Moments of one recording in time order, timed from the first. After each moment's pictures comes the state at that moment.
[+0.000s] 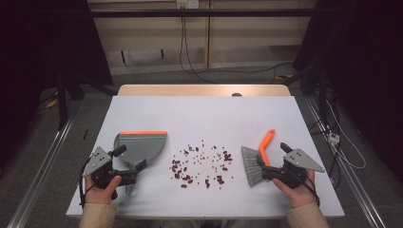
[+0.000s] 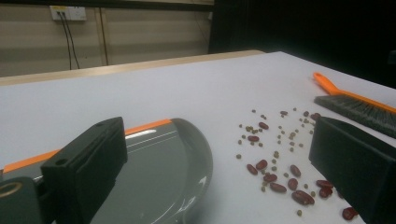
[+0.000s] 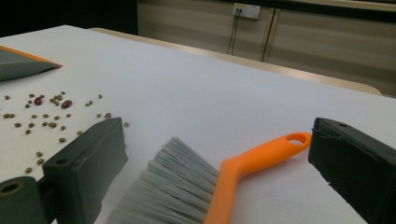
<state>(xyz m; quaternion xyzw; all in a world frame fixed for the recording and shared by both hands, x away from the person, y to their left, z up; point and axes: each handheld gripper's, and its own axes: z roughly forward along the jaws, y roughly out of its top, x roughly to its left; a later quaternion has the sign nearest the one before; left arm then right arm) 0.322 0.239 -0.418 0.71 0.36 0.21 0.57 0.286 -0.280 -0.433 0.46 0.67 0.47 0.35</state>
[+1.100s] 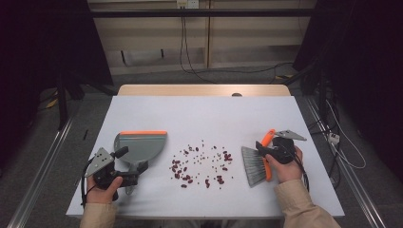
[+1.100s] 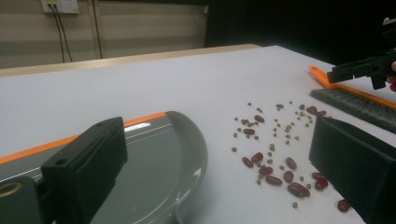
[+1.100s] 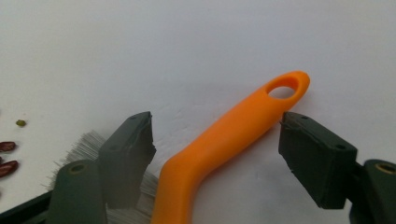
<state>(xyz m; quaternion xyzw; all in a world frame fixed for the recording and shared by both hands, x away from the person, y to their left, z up) 0.323 0.237 -0.423 0.72 0.36 0.20 0.57 0.362 -0.286 -0.459 0.60 0.66 0.36 0.27</state>
